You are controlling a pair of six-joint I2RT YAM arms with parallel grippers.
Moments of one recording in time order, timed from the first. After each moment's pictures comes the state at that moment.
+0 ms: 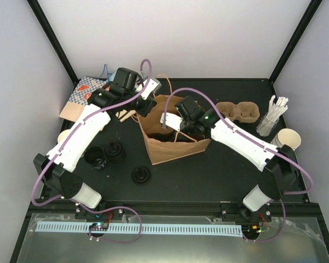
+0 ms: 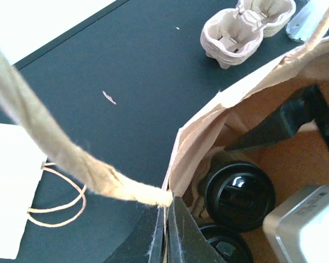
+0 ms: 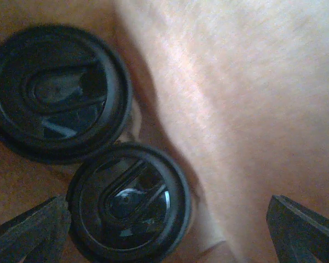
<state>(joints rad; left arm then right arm) -0.49 1.52 1.65 -0.89 0.25 0.14 0.76 1.59 1.35 -0.75 -0.05 -0.62</state>
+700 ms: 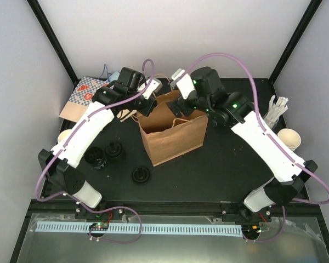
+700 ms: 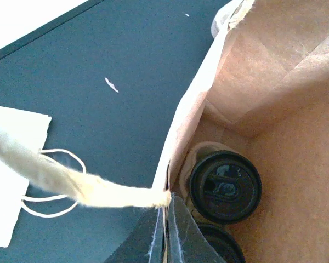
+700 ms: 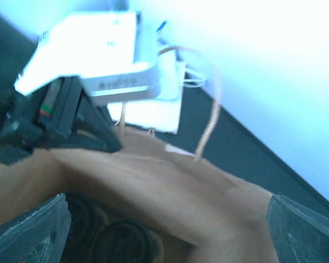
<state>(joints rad) -0.50 1.56 1.66 -0.91 0.23 0.09 0.76 1.52 1.80 -0.86 0.04 -0.22</state>
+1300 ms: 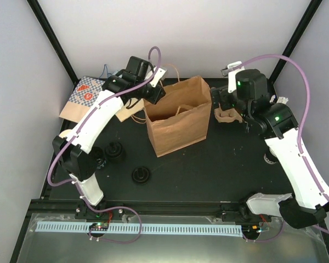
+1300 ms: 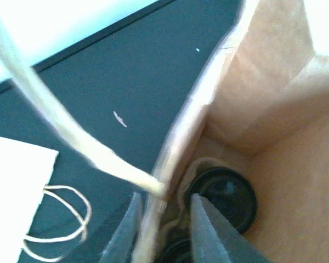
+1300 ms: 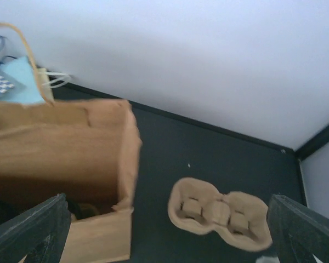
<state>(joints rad) -0.50 1.75 1.88 -0.90 0.21 0.04 0.56 1.26 1.71 -0.92 0.33 -0.02</state>
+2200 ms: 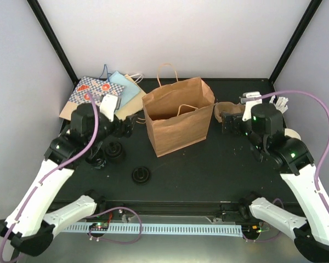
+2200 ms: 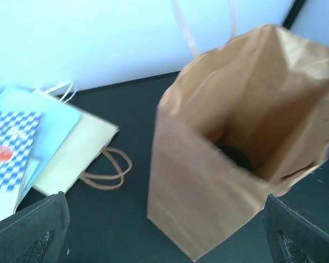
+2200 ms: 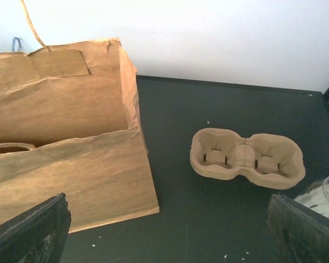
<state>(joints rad) -0.50 0.96 1.29 -0.75 0.02 -0.14 0.53 0.93 1.34 -0.93 0.30 0.20</state>
